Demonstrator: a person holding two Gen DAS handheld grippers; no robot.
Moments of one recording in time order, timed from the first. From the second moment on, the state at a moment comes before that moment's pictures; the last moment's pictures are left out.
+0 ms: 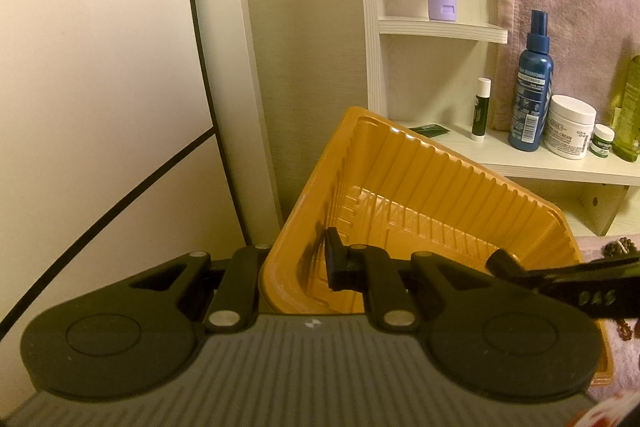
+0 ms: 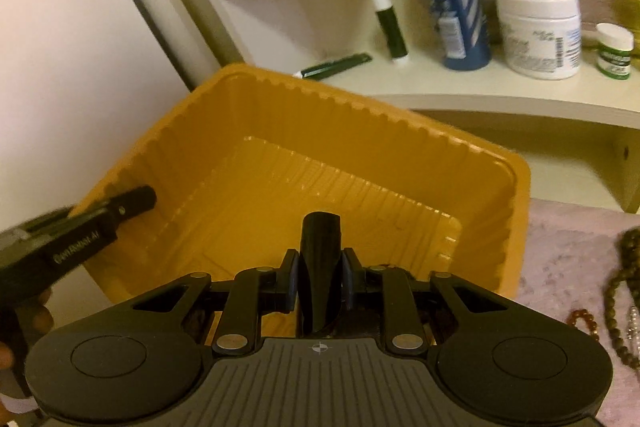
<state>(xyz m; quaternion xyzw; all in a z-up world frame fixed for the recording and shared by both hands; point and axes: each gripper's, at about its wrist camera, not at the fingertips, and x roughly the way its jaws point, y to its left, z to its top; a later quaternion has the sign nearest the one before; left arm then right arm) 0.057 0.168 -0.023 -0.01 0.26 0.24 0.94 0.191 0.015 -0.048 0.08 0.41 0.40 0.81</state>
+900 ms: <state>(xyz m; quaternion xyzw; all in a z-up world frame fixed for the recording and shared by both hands) 0.057 0.167 -0.022 -0.01 0.26 0.24 0.93 0.198 -0.084 -0.015 0.12 0.36 0.36 0.85</state>
